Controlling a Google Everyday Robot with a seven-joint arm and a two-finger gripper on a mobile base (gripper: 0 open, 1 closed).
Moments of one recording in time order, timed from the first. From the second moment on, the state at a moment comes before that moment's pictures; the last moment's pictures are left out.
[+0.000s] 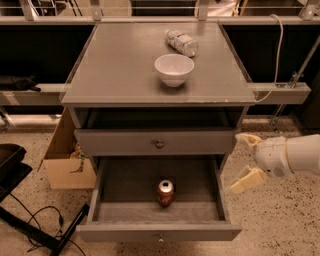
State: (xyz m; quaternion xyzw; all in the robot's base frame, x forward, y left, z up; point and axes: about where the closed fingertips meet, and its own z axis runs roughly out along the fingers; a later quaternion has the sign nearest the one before) arm 0.484 -0.199 0.735 -0.52 0.74 0.21 0.37
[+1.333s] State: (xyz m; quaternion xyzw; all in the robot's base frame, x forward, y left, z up) arm 0.485 -0.182 0.653 -0.50 0.73 0.27 0.38
